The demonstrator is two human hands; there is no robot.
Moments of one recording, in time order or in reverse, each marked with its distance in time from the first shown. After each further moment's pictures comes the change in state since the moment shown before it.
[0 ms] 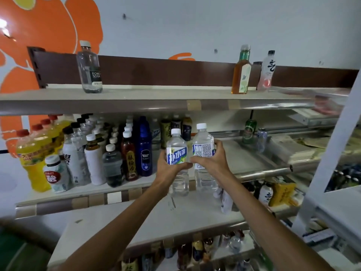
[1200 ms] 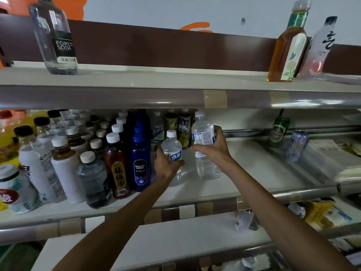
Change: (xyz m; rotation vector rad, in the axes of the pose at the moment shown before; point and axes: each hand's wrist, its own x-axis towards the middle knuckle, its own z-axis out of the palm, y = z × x) left_hand 0.198 -0.097 0.002 0.383 0.274 0.003; right_hand 0.184 0.063 0.061 -0.010 -0.126 0.004
